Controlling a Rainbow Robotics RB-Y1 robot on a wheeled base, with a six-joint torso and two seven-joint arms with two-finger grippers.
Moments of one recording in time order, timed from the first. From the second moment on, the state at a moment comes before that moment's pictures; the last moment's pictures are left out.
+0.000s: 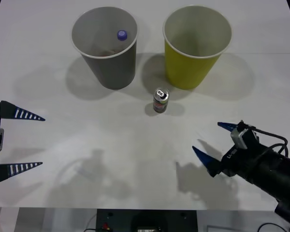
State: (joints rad) right arm -0.05 -1.27 0.86 -2.14 1.03 0.29 -0.18; left arm 0.26 1.13 0.26 -2.01 -1.31 -1.13 -0.09
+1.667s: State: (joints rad) right arm -0.66 -0.66 1.58 -1.45 1.25 1.01 -0.79; left arm 0.26 1.13 0.26 -2.01 -1.31 -1.13 -0.09
